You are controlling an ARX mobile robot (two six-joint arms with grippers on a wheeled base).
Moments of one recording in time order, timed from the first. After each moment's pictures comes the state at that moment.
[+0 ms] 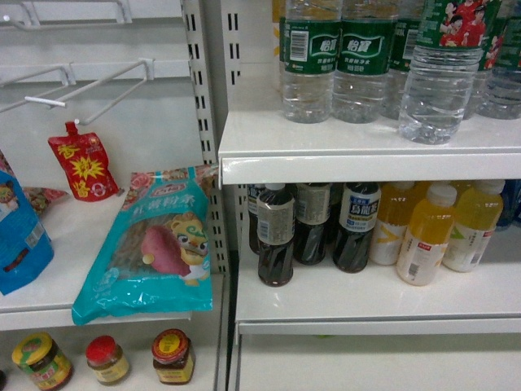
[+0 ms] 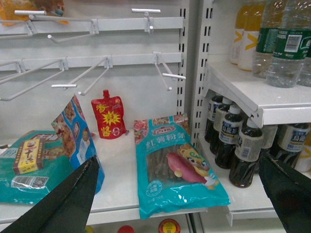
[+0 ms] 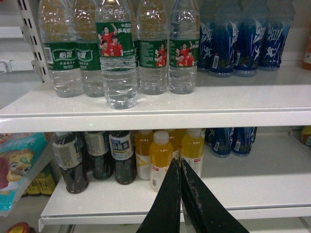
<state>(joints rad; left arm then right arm) 0.00 0.01 0.01 0.00 0.00 0.00 0.00 0.02 0.03 0.00 0.00 0.00</state>
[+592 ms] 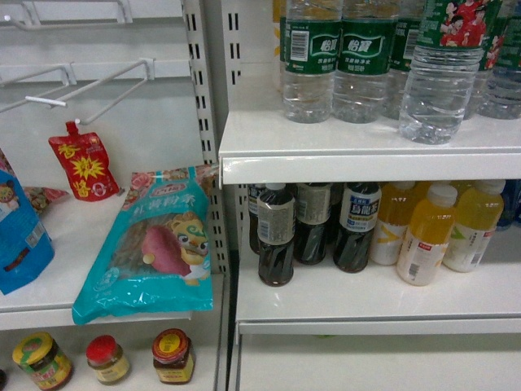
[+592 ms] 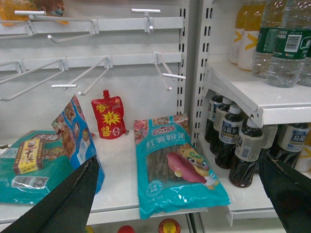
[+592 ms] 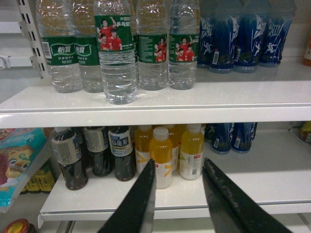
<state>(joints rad) 0.00 0.01 0.01 0.00 0.00 0.00 0.00 0.00 0.01 0.00 0.00 0.00</state>
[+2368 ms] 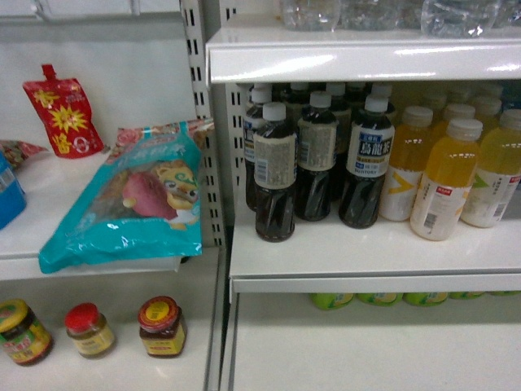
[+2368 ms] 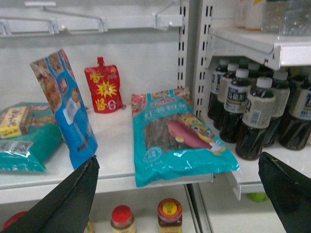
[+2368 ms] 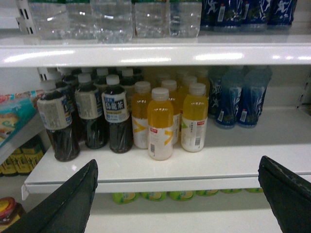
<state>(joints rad) 0.00 0.01 0.01 0.00 0.00 0.00 0.00 0.00 0.01 0.00 0.00 0.00</state>
